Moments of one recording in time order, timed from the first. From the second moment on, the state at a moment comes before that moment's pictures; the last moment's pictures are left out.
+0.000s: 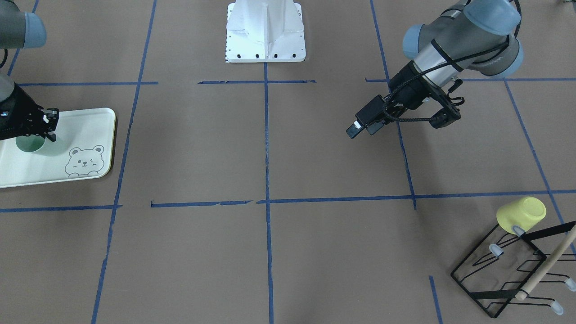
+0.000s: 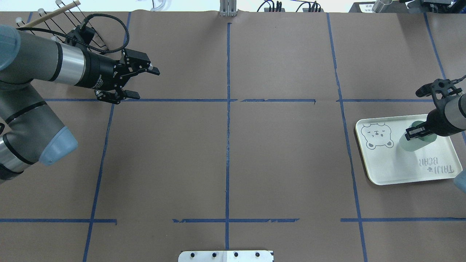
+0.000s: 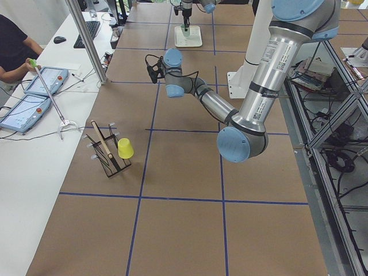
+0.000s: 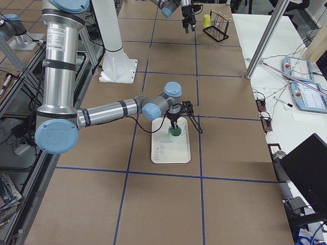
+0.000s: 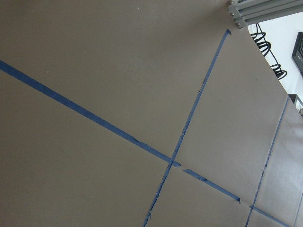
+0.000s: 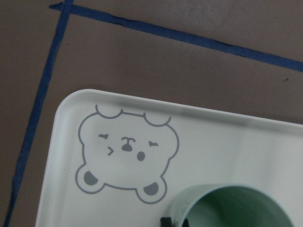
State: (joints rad) left arm -0.85 -1.95 -1.76 -2.40 -2.14 -1.86; right arm 0.94 -1.68 1.85 -1.18 2.12 0.57
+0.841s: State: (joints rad) left arm -0.89 -1.89 -1.84 -2.28 -2.14 -1.78; right arm 1.05 -1.75 2.04 -1.19 2.19 0.56
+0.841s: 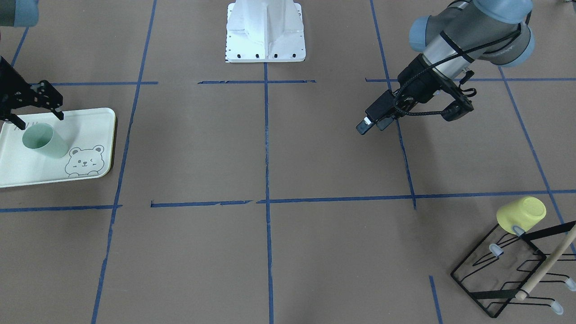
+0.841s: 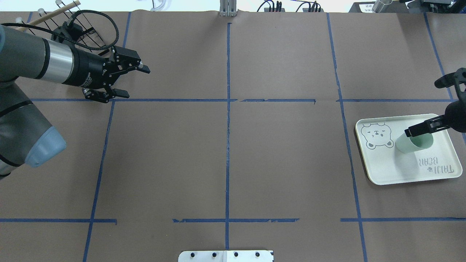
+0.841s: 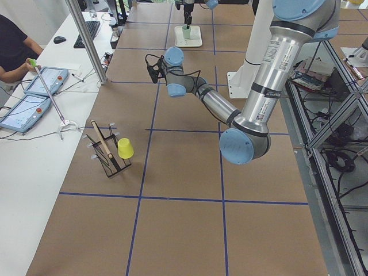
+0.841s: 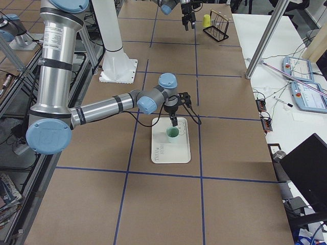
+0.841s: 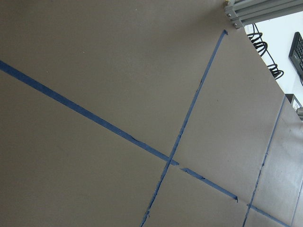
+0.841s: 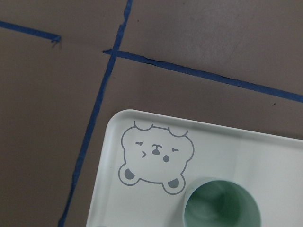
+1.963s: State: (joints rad) left arm -1.34 -1.35 -1.94 -1.96 -2.19 -0.29; right arm 1.39 -1.86 1.96 -1.26 2.34 0.34
